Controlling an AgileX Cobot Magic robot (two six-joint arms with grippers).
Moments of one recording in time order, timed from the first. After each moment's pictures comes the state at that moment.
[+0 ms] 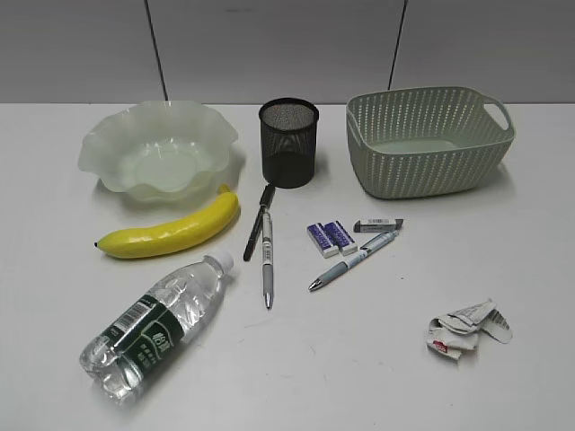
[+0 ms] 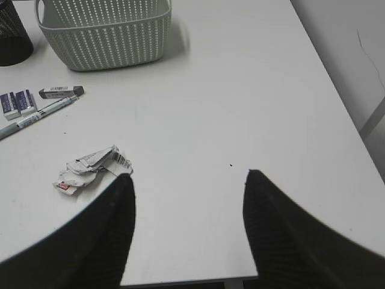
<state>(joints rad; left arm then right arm) -0.05 -0.01 -0.54 -0.10 1.05 -0.01 0.06 -0.01 -0.51 -0.05 1.04 0.07</state>
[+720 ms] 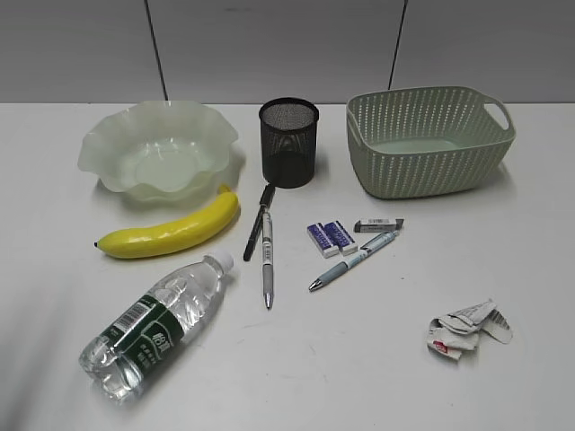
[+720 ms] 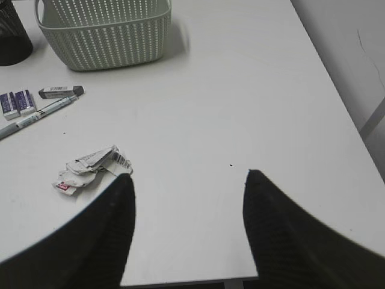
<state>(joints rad) -0.05 0.66 -0.56 -0.11 0.40 -0.01 0.06 -0.01 -0.51 -0.05 1.04 0.07</state>
